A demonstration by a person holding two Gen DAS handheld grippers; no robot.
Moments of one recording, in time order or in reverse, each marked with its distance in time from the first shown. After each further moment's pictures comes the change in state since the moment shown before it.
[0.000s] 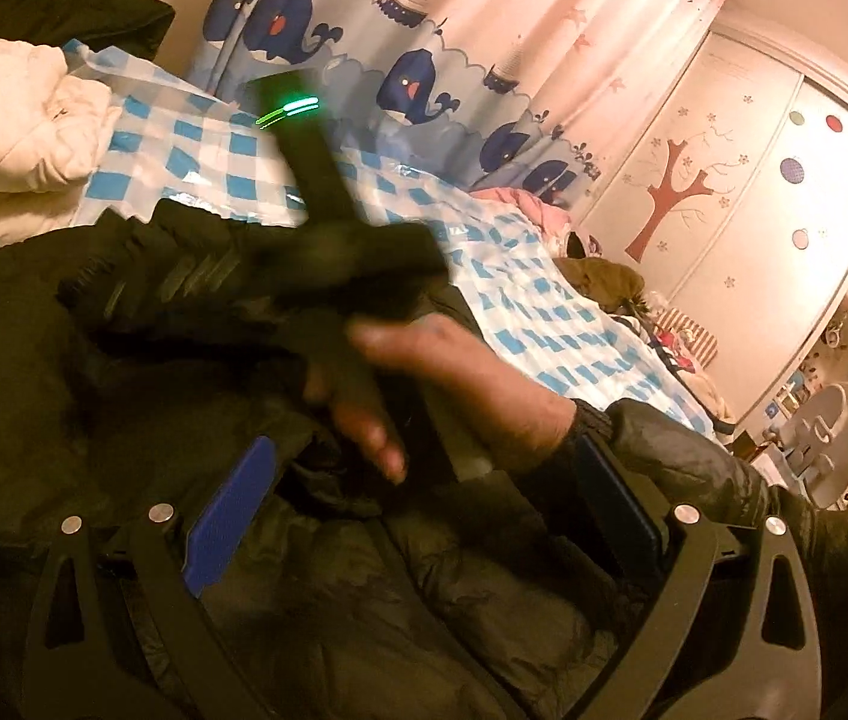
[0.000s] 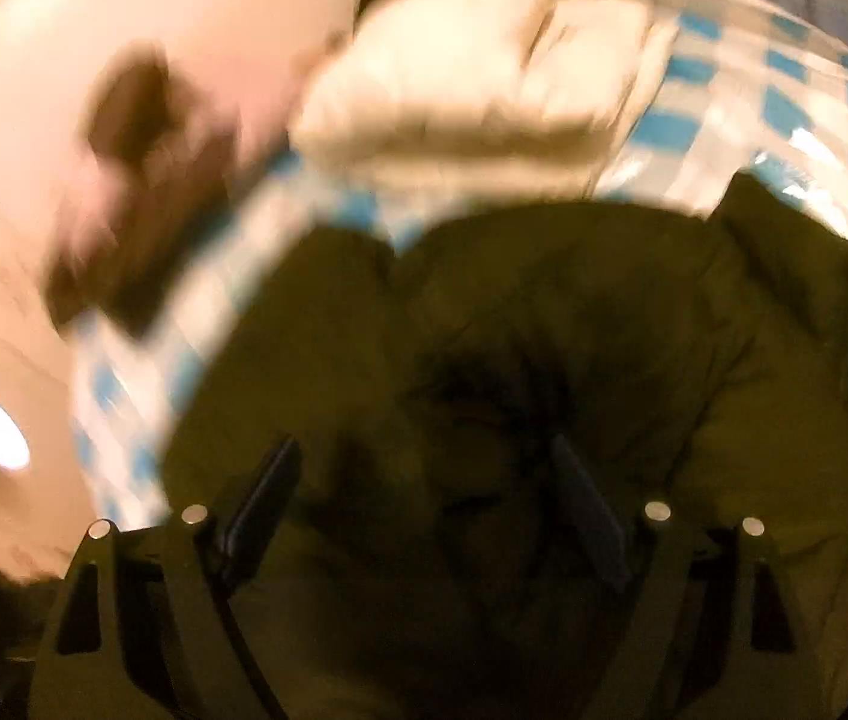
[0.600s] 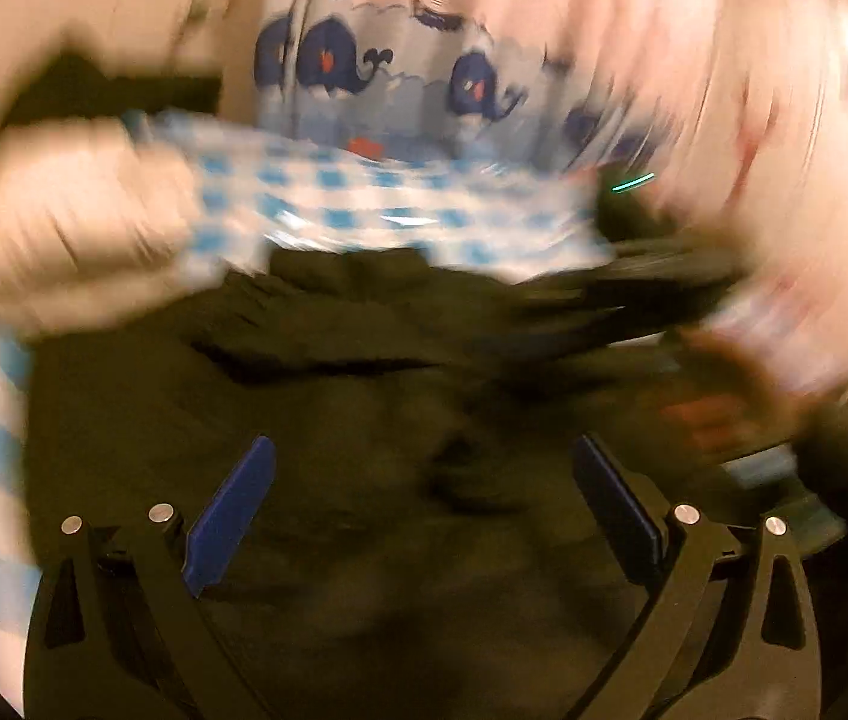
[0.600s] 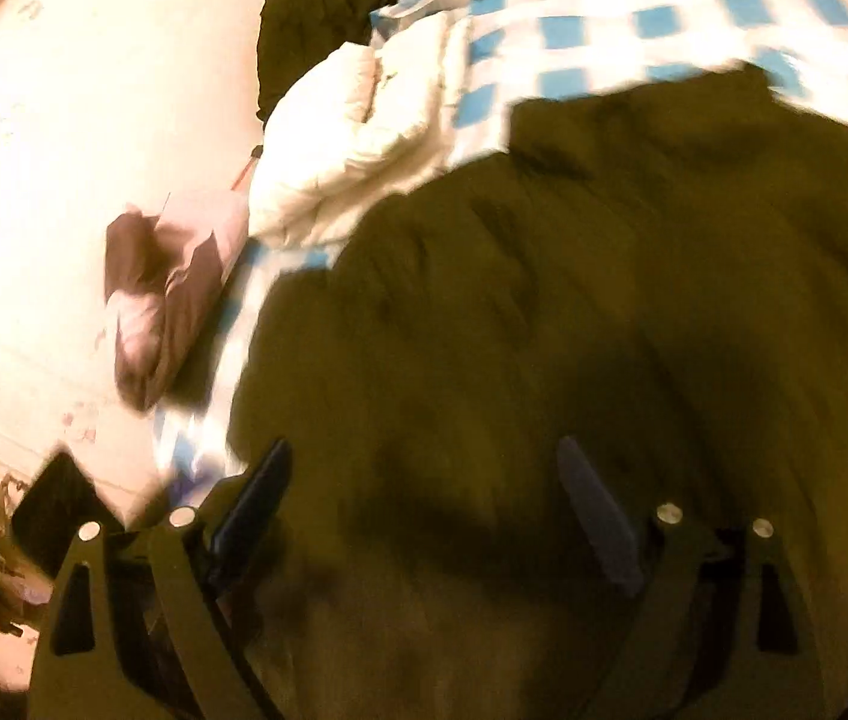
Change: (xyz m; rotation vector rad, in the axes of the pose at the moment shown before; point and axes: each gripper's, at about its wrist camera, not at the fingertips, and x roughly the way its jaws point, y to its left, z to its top) left arm 0.012 -0.021 -0.007 0.297 0.003 0.470; right arm -0.119 -0.070 -0.108 0.365 -0.044 0.061
